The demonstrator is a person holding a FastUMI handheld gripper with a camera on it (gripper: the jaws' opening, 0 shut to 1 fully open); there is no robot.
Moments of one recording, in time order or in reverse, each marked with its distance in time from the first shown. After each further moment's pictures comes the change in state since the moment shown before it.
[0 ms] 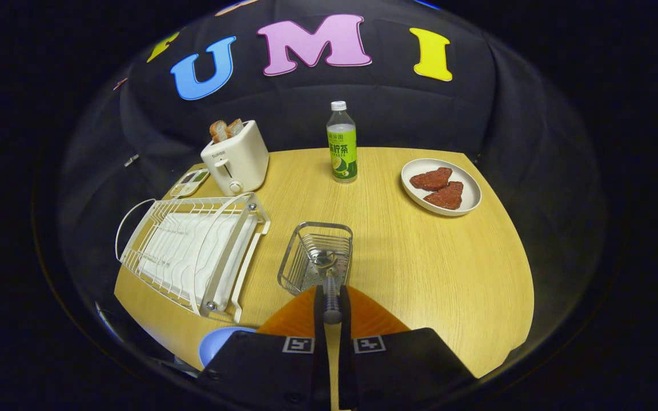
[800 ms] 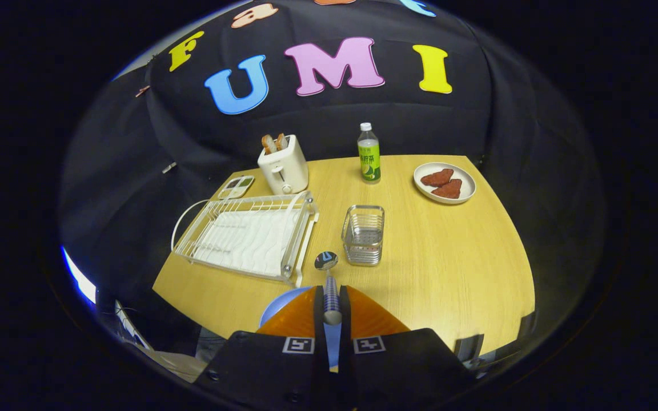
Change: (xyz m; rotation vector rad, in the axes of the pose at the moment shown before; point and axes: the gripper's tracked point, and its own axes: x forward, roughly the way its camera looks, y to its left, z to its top) arm -0.138 0.075 -0.051 0.034 -0.002 0.123
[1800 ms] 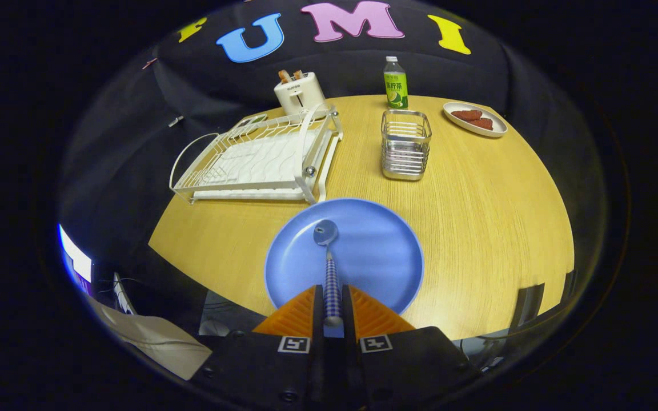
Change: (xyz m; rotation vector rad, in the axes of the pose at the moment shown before) arm 0.045 0.031 -0.138 -0.011 0.218 0.039
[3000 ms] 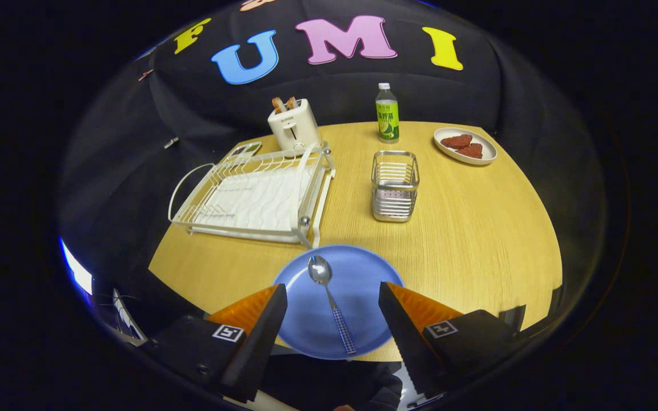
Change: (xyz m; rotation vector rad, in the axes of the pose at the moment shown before) arm -0.027 -0.003 0.087 0.023 -0.174 -0.036
